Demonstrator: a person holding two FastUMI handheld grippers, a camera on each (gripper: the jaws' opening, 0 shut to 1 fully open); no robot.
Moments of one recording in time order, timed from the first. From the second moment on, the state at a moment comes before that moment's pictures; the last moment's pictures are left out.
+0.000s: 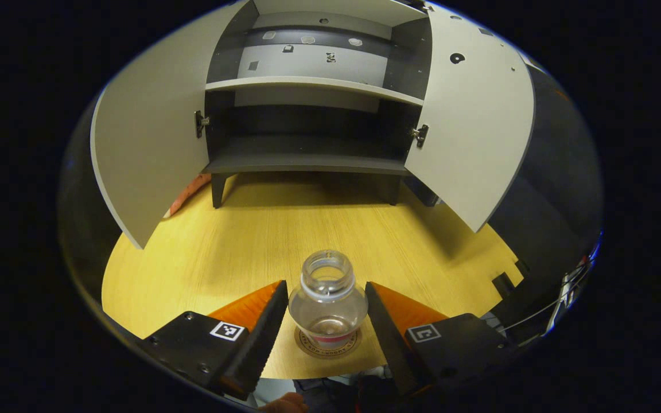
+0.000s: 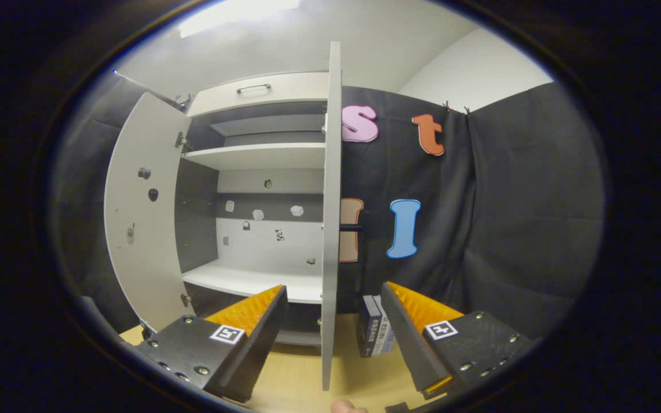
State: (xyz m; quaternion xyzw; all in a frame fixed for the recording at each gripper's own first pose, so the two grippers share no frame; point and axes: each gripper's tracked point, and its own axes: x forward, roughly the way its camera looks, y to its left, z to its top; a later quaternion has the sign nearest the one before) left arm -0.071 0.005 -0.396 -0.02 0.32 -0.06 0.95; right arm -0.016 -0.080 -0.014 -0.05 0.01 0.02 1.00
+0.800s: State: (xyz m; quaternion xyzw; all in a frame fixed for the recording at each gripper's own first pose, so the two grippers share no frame) left arm -0.055 -0.001 -0.263 -0.04 0.20 -0.05 0.98; right arm -0.019 -0.087 0.000 -0.05 -0.01 0.01 1.00
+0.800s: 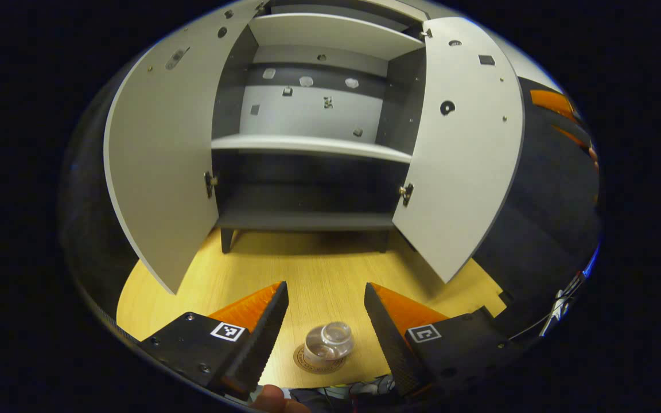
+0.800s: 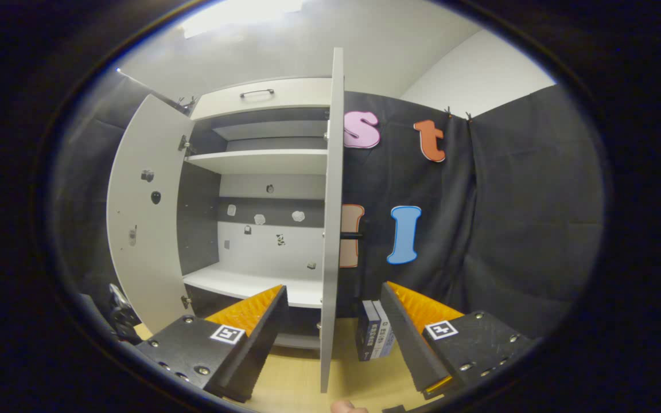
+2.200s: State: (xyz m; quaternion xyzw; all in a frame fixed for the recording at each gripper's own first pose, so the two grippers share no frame) left arm -0.060 0.118 -0.031 -0.04 0.01 0.13 0.99; right arm 0.024 -0.109 0.008 -0.07 -0.02 -0.03 1.00
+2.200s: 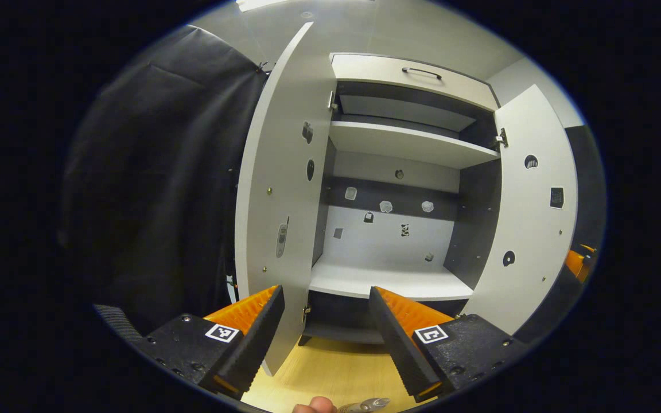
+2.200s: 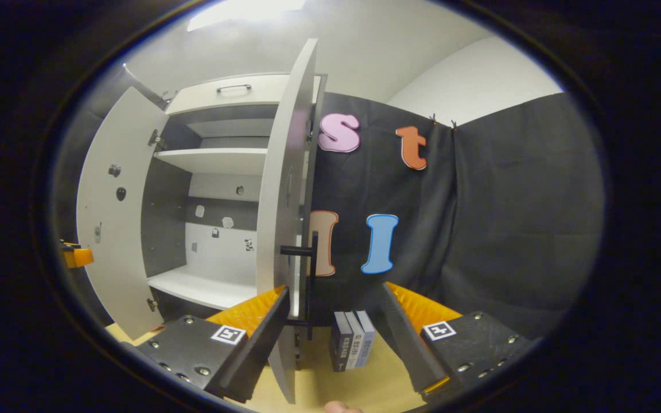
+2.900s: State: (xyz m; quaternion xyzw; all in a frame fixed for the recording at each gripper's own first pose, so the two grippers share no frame) left arm -0.063 0.152 -0.035 -0.06 0.00 0.16 0.99; right arm 0.033 -0.050 0.002 -0.06 -0.02 0.04 1.00
